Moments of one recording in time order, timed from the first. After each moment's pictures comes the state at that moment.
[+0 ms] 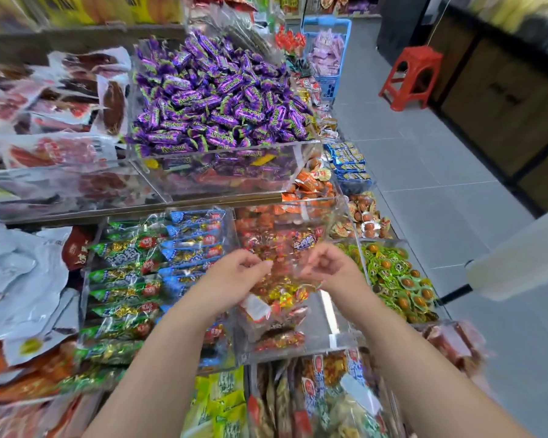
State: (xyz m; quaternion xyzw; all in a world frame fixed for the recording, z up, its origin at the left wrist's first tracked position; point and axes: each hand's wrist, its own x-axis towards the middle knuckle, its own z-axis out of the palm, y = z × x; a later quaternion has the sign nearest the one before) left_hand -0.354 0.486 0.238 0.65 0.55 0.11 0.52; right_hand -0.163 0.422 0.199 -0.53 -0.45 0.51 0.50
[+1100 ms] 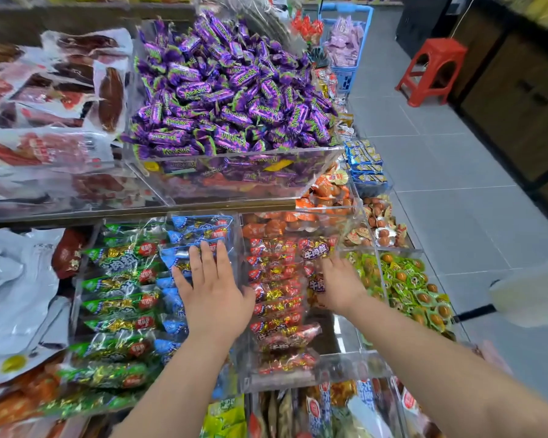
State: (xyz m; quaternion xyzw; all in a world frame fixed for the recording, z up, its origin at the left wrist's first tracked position) left_hand -0.360 0.509 0.147 0.73 0.68 0.00 0.04; right_hand -0.128 0.494 0.093 -0.76 -0.63 0.16 -0.05
